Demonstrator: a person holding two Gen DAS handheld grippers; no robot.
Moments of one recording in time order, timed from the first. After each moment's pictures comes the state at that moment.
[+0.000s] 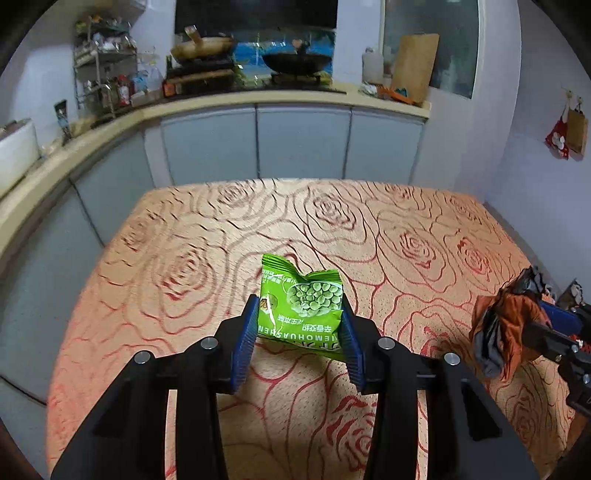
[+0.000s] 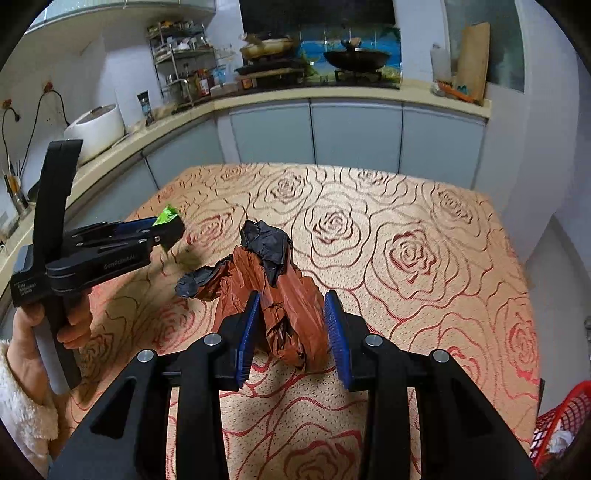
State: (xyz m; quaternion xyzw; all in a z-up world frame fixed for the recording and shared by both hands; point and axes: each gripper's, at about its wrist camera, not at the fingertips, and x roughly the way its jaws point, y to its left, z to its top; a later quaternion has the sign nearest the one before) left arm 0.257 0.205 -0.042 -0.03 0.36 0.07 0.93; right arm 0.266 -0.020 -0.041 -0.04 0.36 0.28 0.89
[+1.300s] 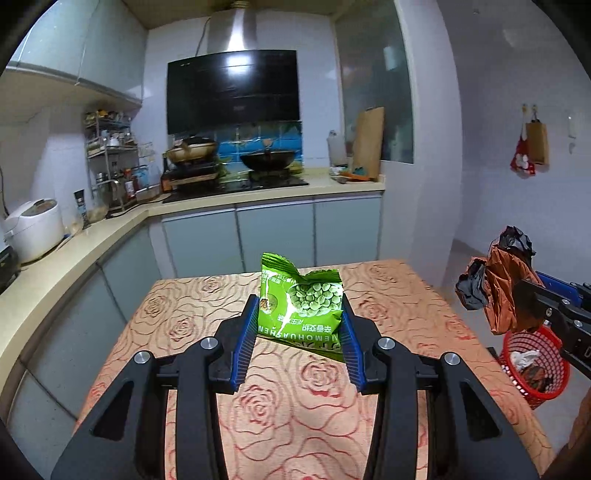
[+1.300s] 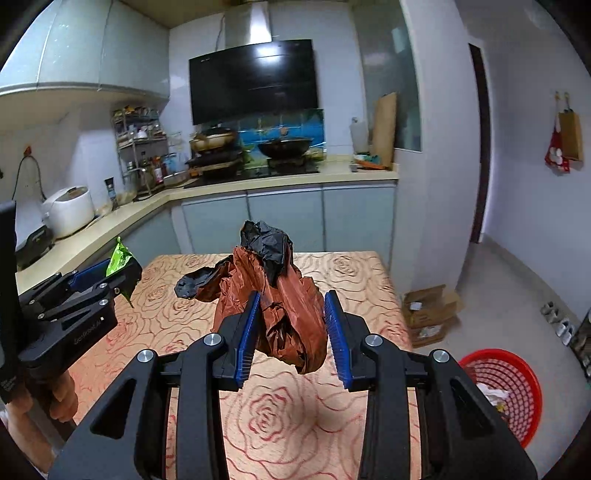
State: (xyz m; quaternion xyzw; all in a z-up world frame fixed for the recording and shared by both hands) left arm 0.135 0.071 0.060 0.02 0.21 0.05 0.98; right arm 0.154 -0.133 0.050 0.01 0.23 0.15 0.96
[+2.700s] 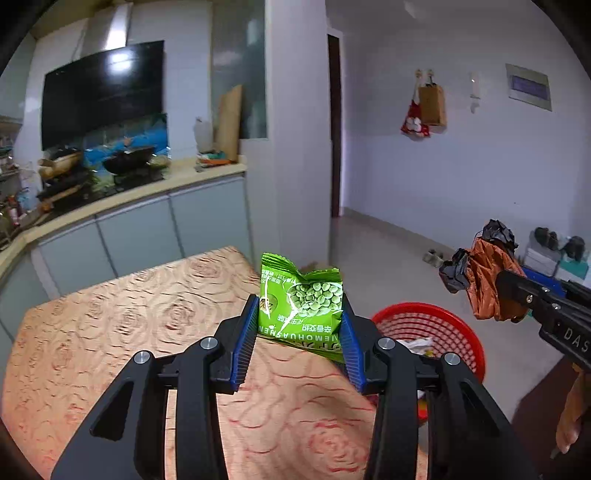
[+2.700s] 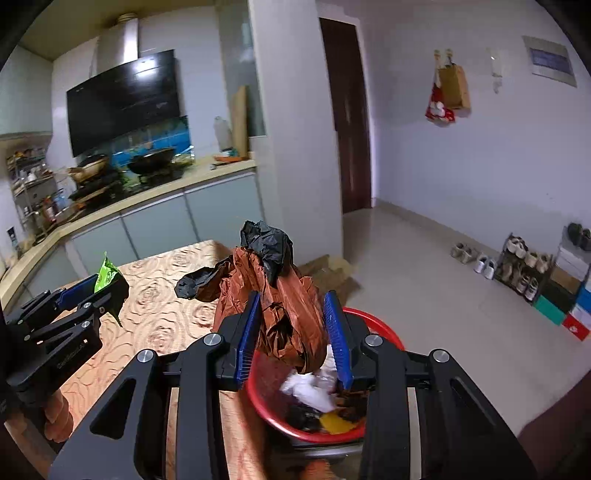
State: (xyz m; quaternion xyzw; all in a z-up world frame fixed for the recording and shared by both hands) left arm 0.183 -0.139 0.023 0.05 0.24 -0.17 0.95; right arm 0.132 -0.317 0.012 0.08 0.26 -0.06 0.96
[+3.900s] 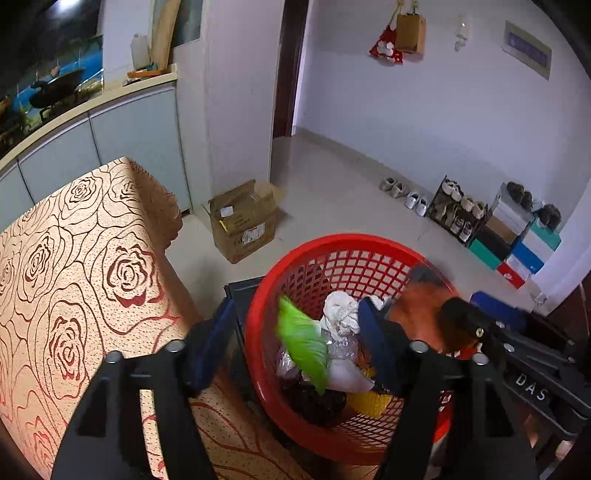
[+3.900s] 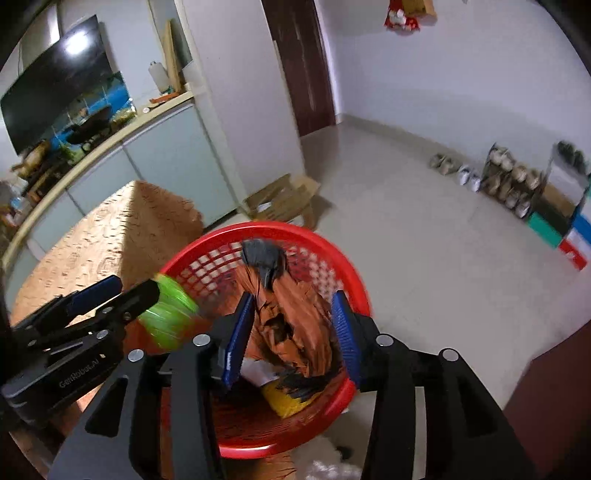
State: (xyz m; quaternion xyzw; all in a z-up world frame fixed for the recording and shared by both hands) left arm 0.256 -0.241 -0.078 0.04 0.40 -0.24 0.88; right arm 0.188 -0.392 -0.090 0.17 0.39 -0.09 0.90
